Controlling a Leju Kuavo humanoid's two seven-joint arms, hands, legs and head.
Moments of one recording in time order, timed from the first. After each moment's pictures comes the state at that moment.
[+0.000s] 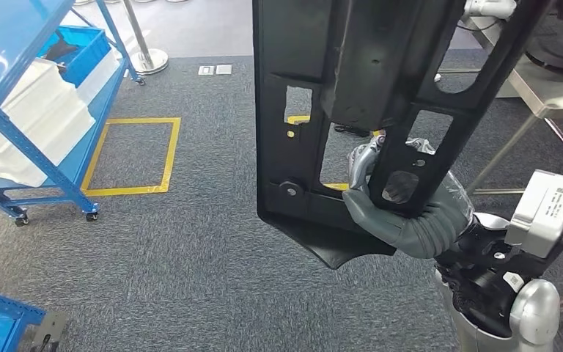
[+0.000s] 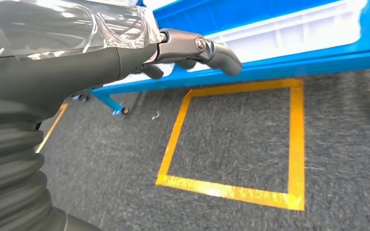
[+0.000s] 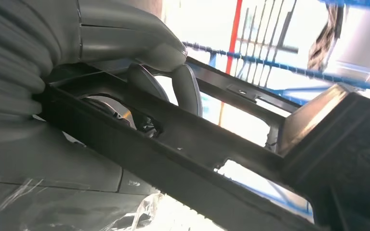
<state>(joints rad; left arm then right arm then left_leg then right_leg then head) -0.12 0.03 0.64 -0.17 -1.08 0.15 -0.02 -0.43 -0.20 0.23 -1.86 -0.46 0.14 -0.05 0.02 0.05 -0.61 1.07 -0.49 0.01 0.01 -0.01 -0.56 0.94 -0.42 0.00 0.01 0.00</state>
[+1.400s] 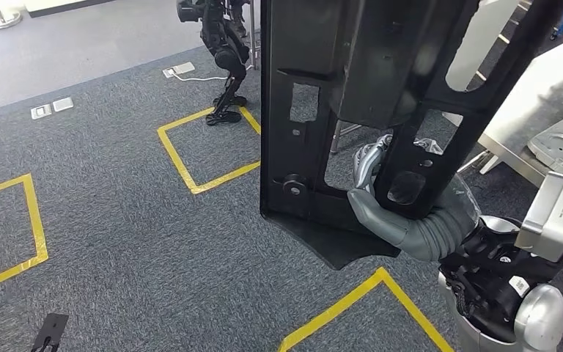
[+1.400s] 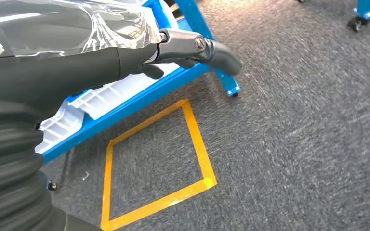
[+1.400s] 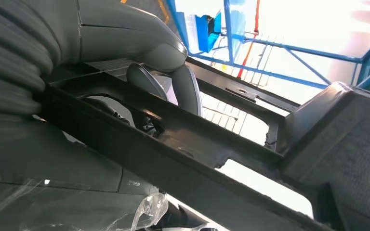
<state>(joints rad) -0.12 0.03 0.64 -0.17 -1.11 0.16 -0.04 -0.43 -0.20 0.22 -1.88 -0.46 0.12 -0.03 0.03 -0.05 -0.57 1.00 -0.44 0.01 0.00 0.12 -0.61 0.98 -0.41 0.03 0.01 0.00</state>
